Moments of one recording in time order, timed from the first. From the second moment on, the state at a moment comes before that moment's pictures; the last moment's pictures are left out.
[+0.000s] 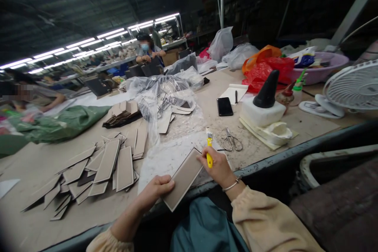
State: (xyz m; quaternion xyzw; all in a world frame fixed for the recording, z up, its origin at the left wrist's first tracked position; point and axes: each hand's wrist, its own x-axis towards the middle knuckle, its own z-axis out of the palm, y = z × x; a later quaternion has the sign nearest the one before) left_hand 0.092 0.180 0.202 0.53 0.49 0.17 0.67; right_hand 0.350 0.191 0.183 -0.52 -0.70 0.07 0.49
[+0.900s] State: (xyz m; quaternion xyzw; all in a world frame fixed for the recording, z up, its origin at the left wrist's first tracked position) left_hand 0.075 0.162 0.213 0.57 0.54 0.18 0.59; right_hand 0.342 0.177 0.198 -0.54 -0.66 0.21 0.48
